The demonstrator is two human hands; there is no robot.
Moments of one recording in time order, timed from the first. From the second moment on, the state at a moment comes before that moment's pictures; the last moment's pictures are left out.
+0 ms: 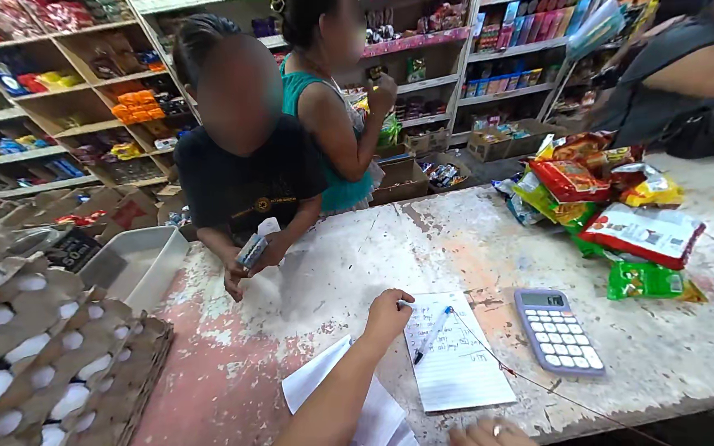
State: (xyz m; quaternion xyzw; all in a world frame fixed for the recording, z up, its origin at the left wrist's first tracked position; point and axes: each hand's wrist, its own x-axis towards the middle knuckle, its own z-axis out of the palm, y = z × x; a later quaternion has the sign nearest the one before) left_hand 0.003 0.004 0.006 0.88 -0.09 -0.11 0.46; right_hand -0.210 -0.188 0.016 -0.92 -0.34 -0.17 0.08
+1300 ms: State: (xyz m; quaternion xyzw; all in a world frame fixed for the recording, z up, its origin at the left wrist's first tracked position) left_hand 0.005 -0.001 -0.007 0.86 -0.10 -0.04 0.50; right_hand -0.163 -0.259 0.014 -0.75 -0.04 -0.27 0.60
